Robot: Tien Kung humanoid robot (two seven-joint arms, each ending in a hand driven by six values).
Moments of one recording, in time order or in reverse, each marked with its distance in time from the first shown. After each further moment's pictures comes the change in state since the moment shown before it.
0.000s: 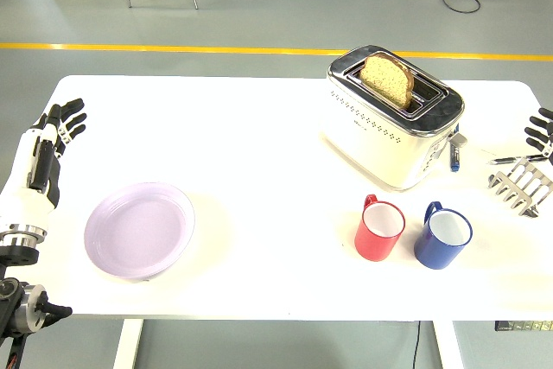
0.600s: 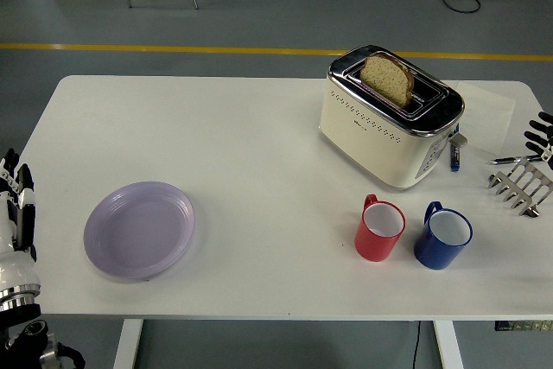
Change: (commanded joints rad) left arm 0.035 0.017 0.164 0.299 -0.279 0.394 -0.397; right arm 0.000 0.007 -0.004 -0.012 0.008 -0.008 -0.002
